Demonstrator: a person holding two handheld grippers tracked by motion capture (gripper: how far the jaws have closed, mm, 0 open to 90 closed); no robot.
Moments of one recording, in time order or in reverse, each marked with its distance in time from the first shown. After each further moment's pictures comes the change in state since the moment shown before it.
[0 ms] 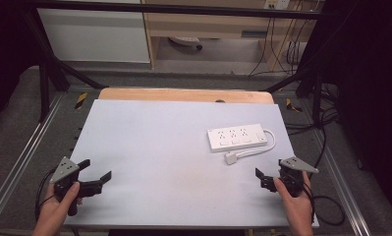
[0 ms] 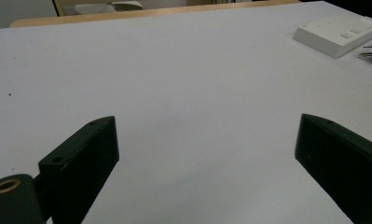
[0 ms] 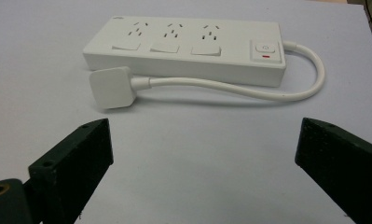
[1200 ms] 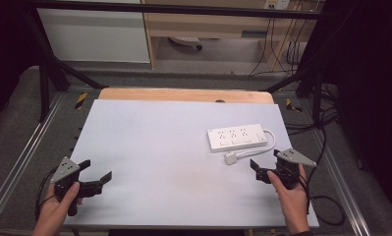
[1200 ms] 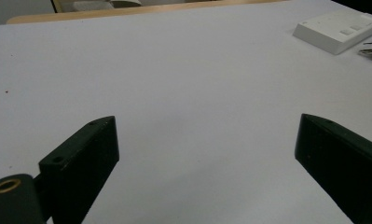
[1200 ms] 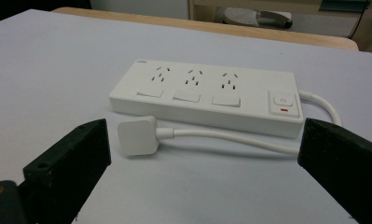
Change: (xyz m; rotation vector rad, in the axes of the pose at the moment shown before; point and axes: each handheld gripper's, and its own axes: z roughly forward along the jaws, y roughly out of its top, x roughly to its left) left arm 0.000 -0.001 0.001 0.010 -0.004 0.001; right arm 0.013 0.028 0.003 -0.094 0.044 -0.018
